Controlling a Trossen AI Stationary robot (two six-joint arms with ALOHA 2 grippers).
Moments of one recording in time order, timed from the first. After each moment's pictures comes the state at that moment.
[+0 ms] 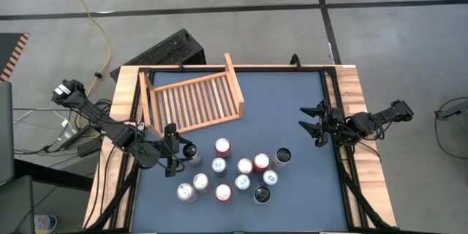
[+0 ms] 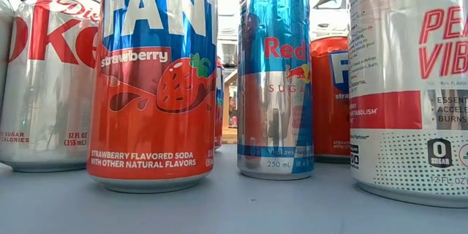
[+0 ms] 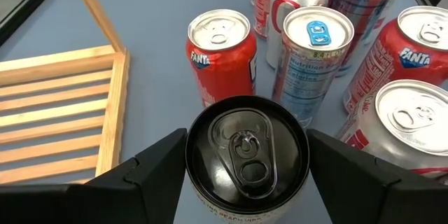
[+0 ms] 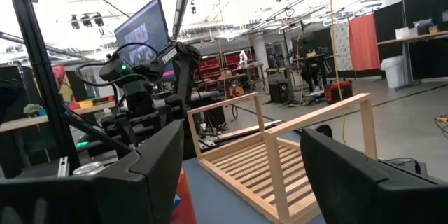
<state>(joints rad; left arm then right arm) -0.59 0.96 0.59 -0.32 -0.57 -0.43 0.37 0.01 0.01 0.29 0.63 0.06</state>
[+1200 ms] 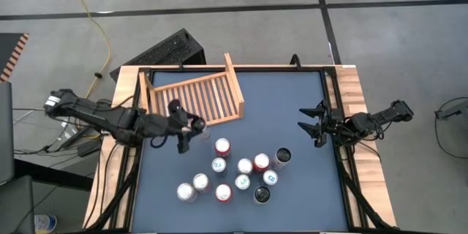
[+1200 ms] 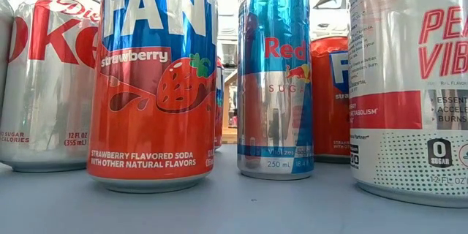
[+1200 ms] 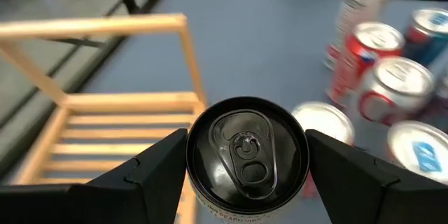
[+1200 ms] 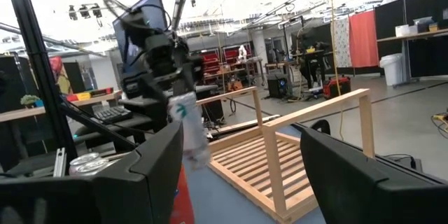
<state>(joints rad) -0.21 0.96 0.80 -0.30 -0.50 -0.19 0.37 0.01 0.01 0.26 0.63 0.05</state>
